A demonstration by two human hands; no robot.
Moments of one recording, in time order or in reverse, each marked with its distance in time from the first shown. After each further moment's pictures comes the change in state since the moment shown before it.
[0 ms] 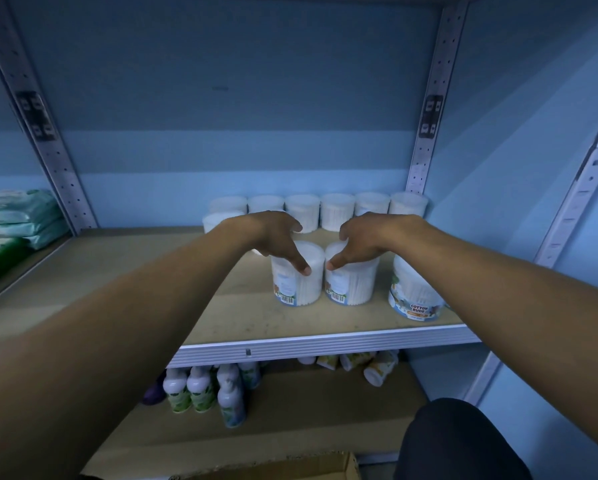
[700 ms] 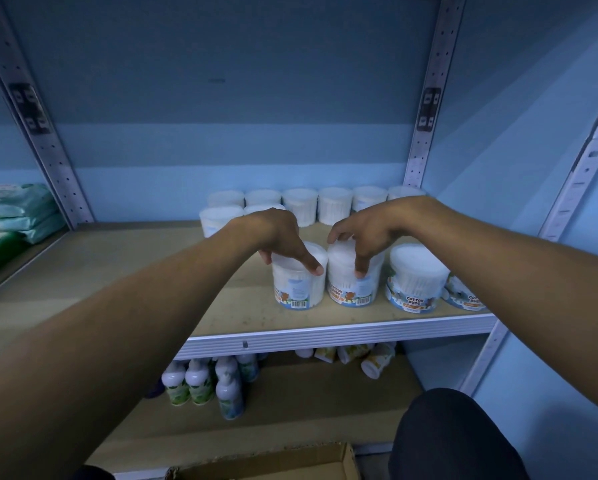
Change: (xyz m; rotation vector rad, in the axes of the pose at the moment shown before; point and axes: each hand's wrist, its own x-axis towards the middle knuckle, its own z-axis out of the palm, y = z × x) left_hand 0.000 0.019 0.009 -0.019 -0.038 -0.086; right_hand -0.010 0.011 -0.011 -0.006 -0.181 -0.147
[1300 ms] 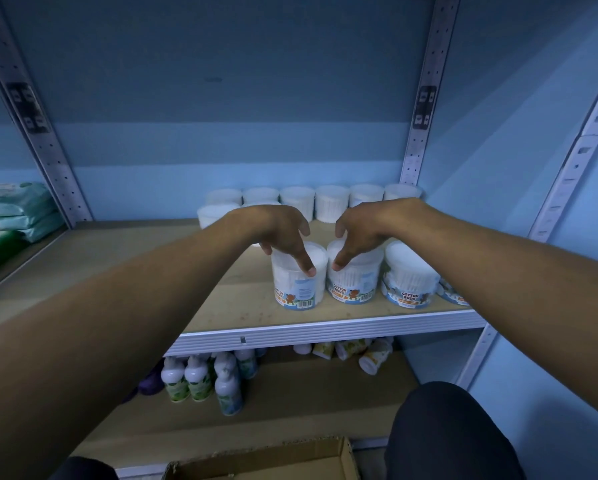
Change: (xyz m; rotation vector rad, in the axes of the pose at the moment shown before) left_hand 0.003 0.004 -0.003 -0.062 -0.065 0.095; right_hand -0.001 -0.006 0.005 -0.071 0.116 0.092
